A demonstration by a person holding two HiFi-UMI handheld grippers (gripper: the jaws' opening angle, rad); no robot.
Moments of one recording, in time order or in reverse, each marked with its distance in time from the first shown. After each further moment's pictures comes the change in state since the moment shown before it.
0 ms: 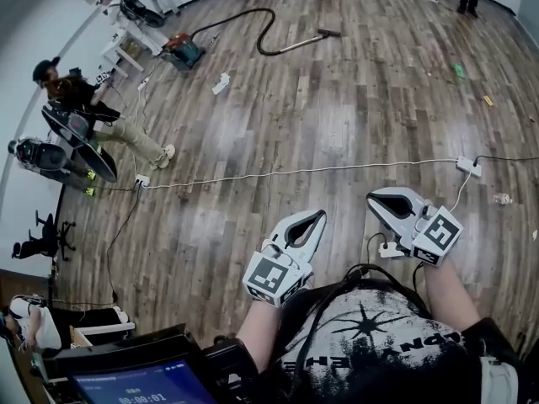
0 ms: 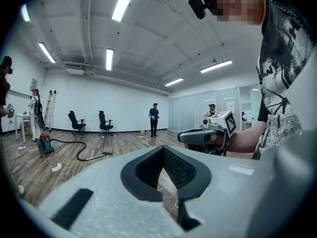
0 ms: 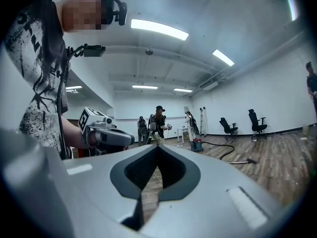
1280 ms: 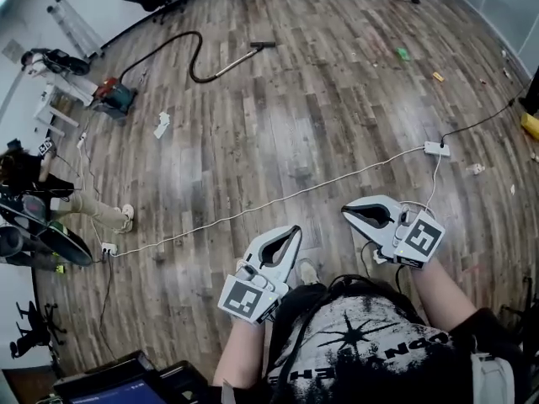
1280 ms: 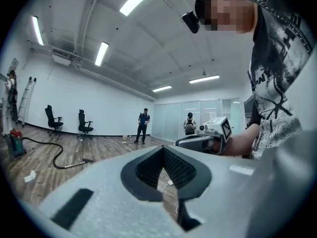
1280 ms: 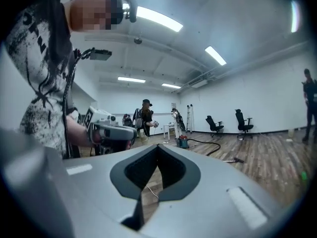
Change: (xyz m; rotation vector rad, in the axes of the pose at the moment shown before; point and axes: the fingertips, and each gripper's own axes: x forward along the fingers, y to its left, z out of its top) left arm 0.051 0.169 0.018 -0.001 -0.064 -0.260; right arm 0.133 -0.093 0.006 0.014 0.030 -0.160
